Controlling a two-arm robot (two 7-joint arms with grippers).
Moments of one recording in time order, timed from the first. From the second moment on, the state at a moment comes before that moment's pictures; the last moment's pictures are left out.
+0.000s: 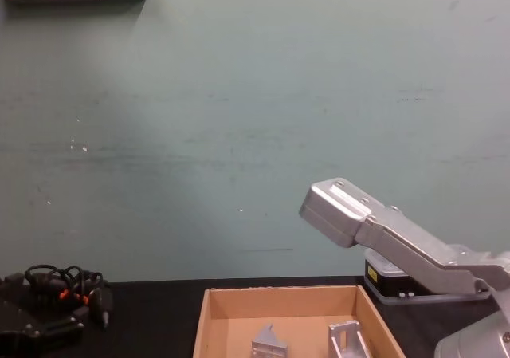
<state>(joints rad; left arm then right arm) -0.20 0.60 0.45 -1.41 -0.25 -0.12 0.03 0.33 0.34 -0.54 -1.62 0.09 0.82 0.49</state>
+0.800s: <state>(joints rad) -0.20 0.60 0.45 -1.41 -0.25 -0.12 0.03 0.32 0.34 -0.54 -1.63 0.09 0.82 0.49</state>
